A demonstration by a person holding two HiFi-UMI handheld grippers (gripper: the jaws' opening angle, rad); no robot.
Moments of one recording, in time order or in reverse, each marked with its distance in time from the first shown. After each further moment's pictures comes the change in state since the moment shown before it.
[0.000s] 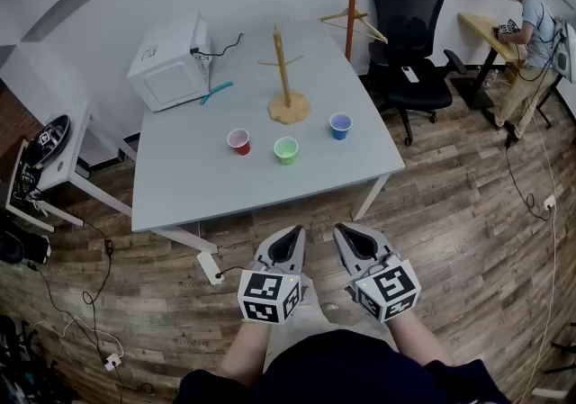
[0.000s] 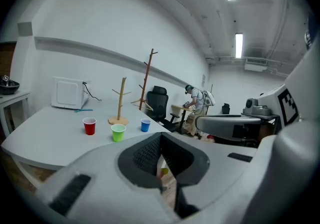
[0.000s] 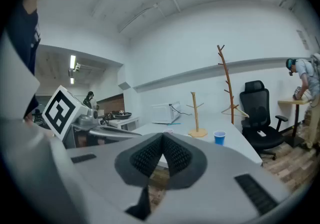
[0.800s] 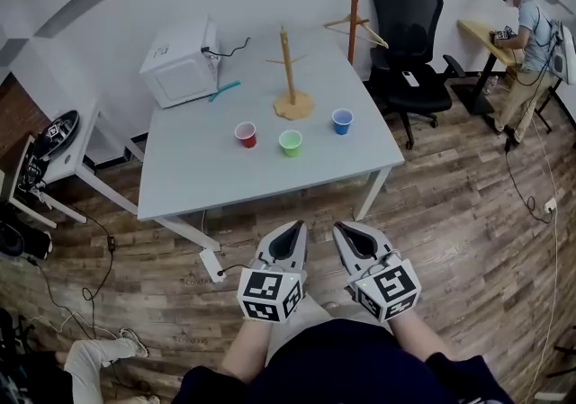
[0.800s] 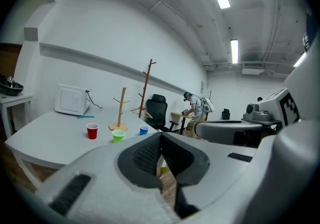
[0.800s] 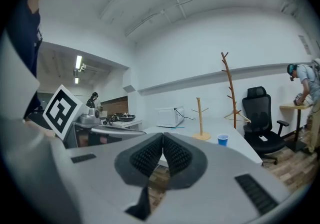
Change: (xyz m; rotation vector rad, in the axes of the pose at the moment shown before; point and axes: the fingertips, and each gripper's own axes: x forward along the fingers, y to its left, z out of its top) left arm -0.044 -0.024 0.004 0.011 -0.101 0.012; right arm -0.035 0.038 0.001 -0.037 -0.050 0.030
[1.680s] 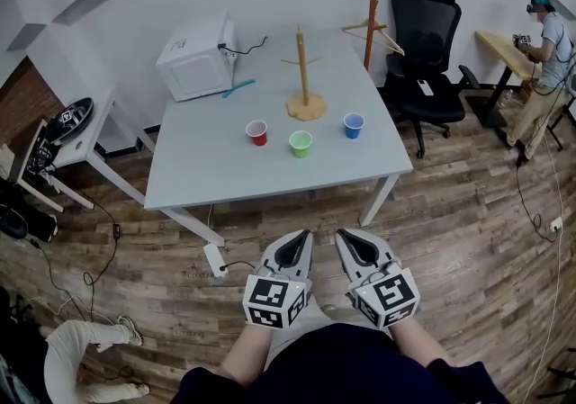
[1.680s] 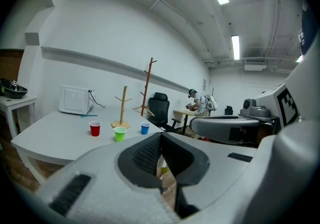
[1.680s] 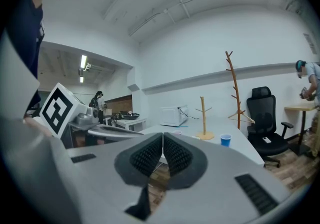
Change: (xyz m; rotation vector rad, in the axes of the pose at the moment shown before) left arm -0.008 -0.011 -0.014 0.017 0.023 0.041; right arm -0.004 0.005 -0.006 -0.024 0.010 0.051
